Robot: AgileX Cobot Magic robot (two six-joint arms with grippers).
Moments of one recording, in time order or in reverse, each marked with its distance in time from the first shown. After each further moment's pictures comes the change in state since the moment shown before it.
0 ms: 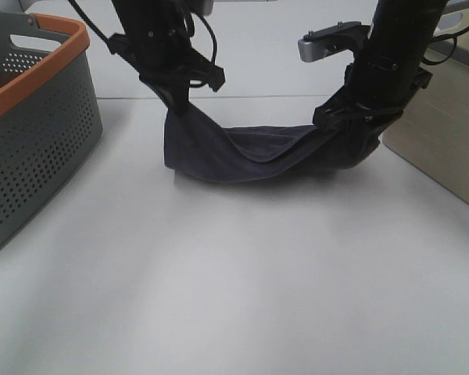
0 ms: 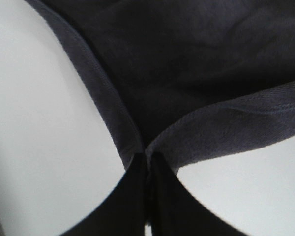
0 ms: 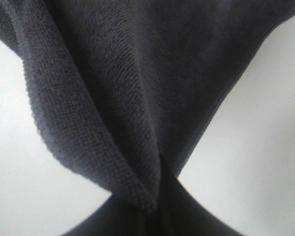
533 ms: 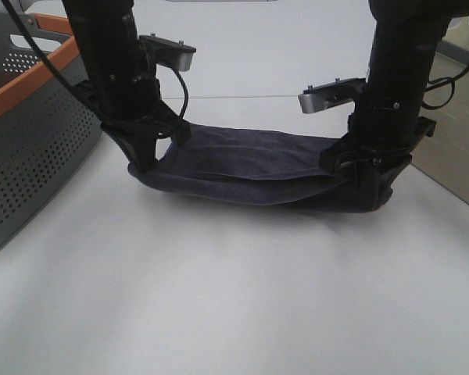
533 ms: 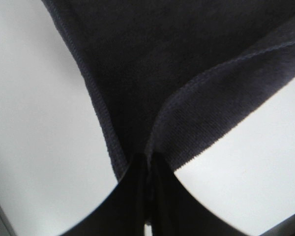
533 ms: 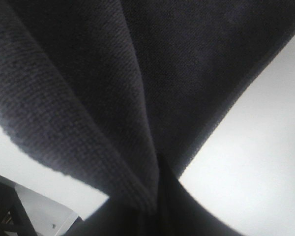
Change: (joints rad) left arm -0.001 -0.181 0.370 -0.018 0.003 0.062; right arm 0.000 0.038 0.079 0.051 0.106 -0.005
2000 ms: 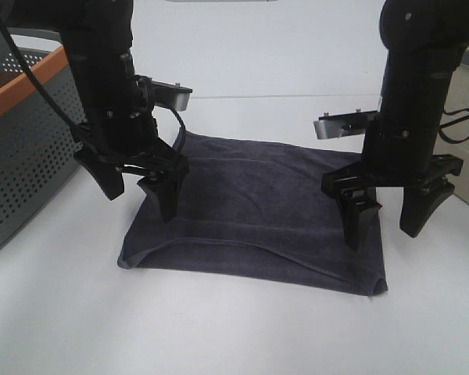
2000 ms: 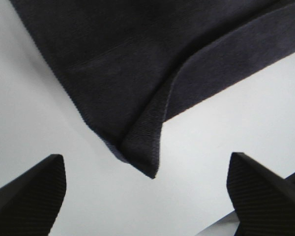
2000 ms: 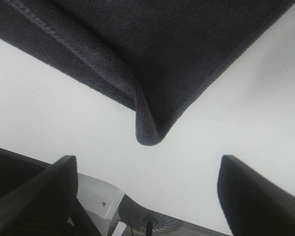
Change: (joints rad) left arm -0.001 -0.012 0.141 -0.089 0.000 0.001; right arm 0.002 -0.064 0.162 0.054 -0.001 0.189
